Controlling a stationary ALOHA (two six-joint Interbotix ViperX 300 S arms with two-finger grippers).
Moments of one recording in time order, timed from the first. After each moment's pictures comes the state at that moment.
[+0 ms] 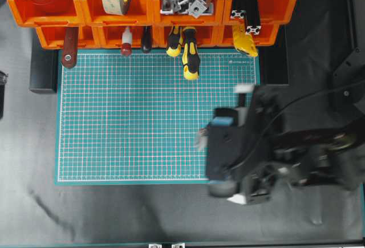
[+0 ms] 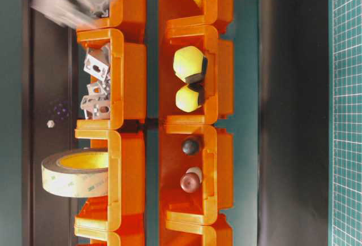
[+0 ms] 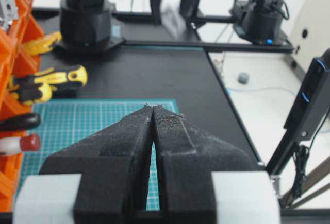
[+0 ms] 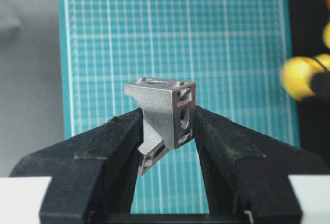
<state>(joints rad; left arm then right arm) -0.16 -1.15 0.97 0.04 0.24 -0.16 0.49 -0.09 0.22 -0.50 1.05 0.62</state>
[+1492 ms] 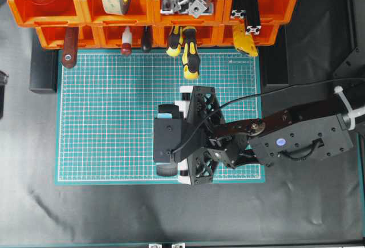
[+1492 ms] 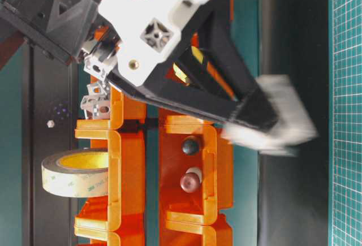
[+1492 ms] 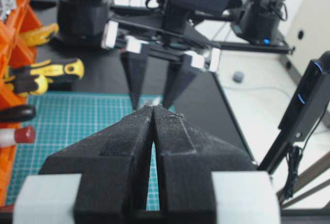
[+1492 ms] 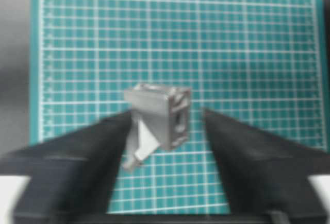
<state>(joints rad) -0.16 -1.14 0.97 0.04 0.25 -0.19 0.35 0.09 0.29 -0.57 0.69 0.67</state>
